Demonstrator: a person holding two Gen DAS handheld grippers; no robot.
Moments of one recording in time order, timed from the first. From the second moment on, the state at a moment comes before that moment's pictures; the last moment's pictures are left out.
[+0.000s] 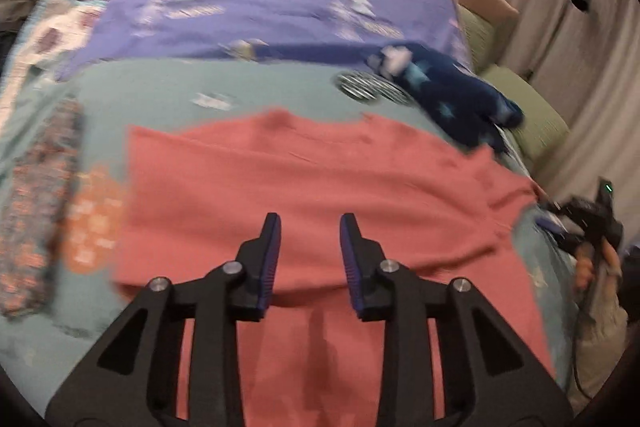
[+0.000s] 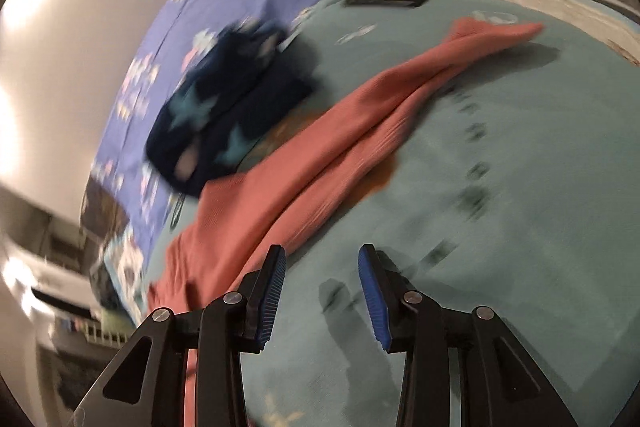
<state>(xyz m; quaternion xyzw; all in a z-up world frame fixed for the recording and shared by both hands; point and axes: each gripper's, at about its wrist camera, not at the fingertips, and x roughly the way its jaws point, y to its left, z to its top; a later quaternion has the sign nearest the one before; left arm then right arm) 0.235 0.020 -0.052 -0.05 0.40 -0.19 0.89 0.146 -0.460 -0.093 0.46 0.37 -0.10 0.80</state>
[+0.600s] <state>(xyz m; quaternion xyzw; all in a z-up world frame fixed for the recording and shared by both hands) 0.209 -0.051 -0.054 -0.03 0.42 -0.23 0.88 0.191 -0.544 -0.121 0.48 0.32 -0.18 0.79</state>
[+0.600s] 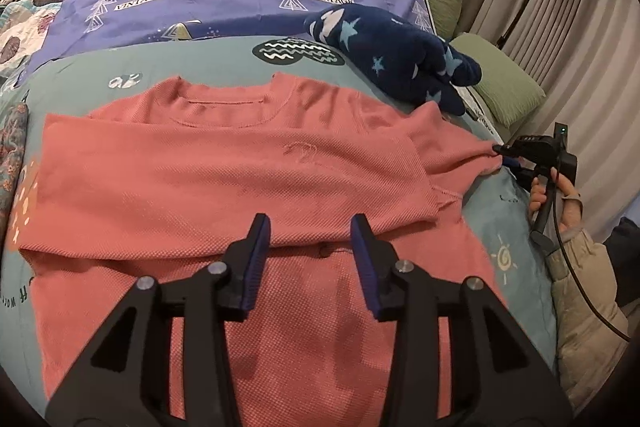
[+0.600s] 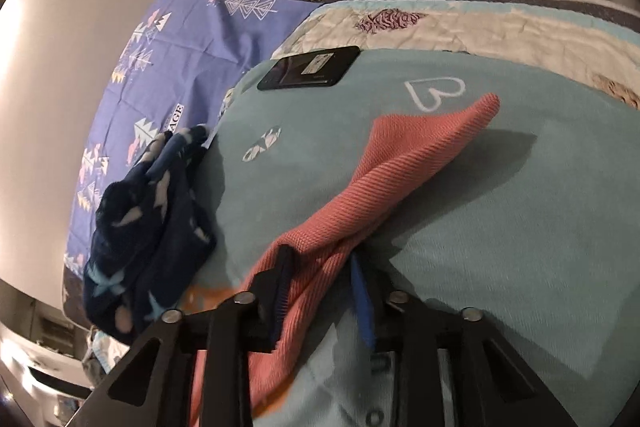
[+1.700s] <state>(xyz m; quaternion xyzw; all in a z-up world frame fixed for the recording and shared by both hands) 0.210 0.026 -0.067 -0.17 0.42 -0.21 0.87 0.131 -0.229 -0.038 0.08 0.42 0.19 0.89</state>
